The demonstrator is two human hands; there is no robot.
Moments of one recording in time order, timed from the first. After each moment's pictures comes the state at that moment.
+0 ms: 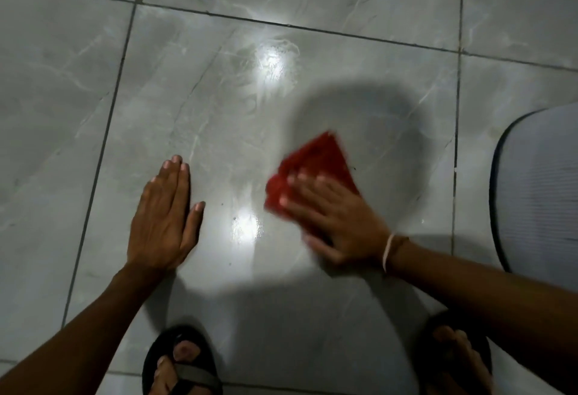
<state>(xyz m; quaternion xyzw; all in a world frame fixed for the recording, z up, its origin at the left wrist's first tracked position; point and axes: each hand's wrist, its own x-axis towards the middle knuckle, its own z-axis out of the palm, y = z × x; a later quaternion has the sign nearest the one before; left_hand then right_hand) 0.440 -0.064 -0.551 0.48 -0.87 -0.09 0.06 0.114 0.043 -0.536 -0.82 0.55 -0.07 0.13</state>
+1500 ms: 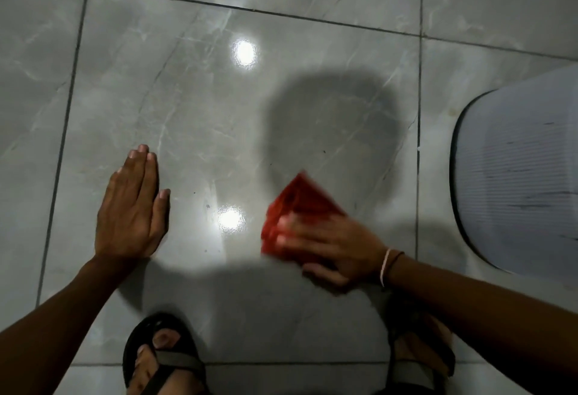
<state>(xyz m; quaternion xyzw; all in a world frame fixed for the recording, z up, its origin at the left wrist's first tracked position) 0.447 -0.065 -0.558 0.47 -0.87 -0.10 0.08 0.099 0.127 -0.539 -0.84 0.49 -0.11 0.18</state>
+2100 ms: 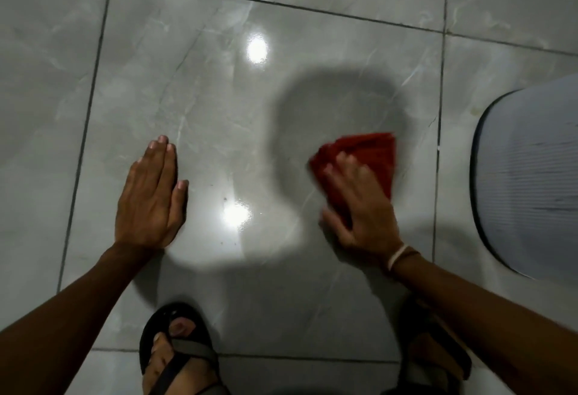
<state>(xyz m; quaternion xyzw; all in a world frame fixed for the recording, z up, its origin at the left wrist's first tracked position) 0.448 -0.068 -0.555 0.48 -0.87 -0.10 0.08 0.108 0.102 -0.544 -0.63 0.74 -0.15 0.15</state>
